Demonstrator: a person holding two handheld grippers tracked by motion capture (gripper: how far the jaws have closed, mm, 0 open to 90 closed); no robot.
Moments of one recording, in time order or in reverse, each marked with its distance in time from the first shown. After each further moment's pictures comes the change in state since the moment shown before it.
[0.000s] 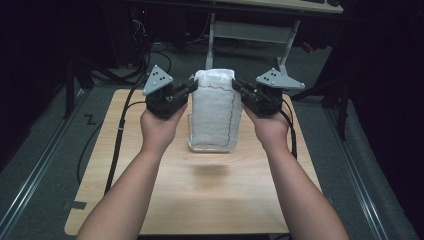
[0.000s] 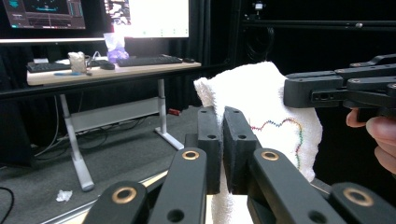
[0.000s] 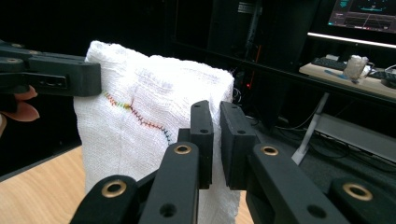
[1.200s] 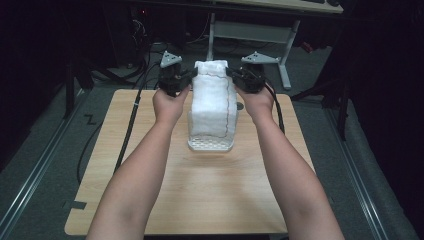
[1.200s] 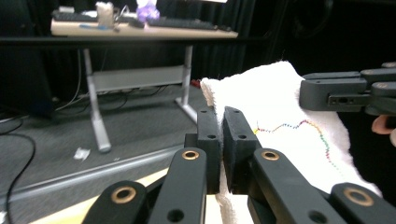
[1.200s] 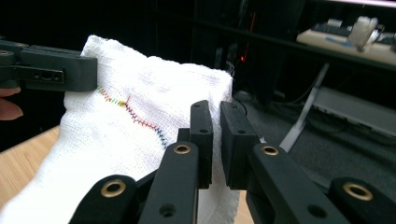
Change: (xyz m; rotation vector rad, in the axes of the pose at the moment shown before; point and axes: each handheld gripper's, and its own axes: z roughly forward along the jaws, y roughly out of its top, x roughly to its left) left arm 0.067 -0.029 0.090 0.135 0.110 -0.116; right arm -0.062 -0.024 0.106 0.145 -0.008 0.036
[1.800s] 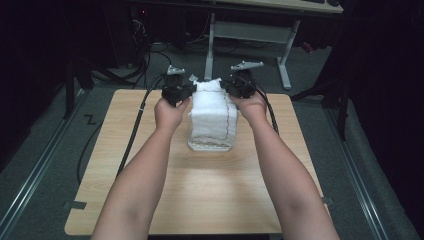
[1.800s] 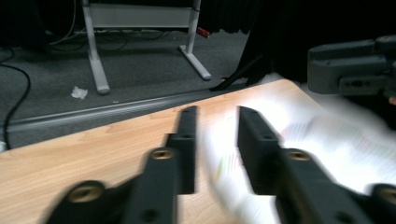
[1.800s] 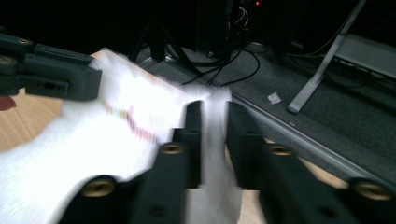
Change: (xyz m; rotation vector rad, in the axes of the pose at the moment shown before) left arm 0.022 -0.042 0.027 0.208 0.015 -0.103; right arm -0.005 -0.029 0.042 0.190 0.025 0.014
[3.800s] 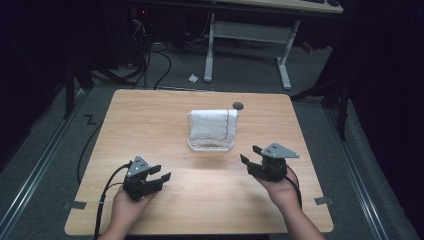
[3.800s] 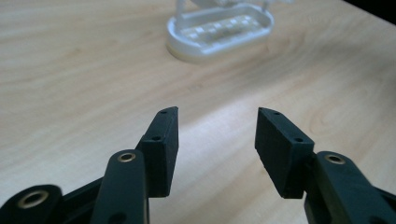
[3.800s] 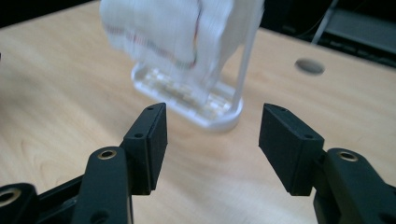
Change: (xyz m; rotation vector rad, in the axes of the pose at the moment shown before) left arm -0.034 -0.223 -0.158 0.146 -0.065 0.118; right arm 0.077 -0.190 -0.144 -0.020 -0.035 0.004
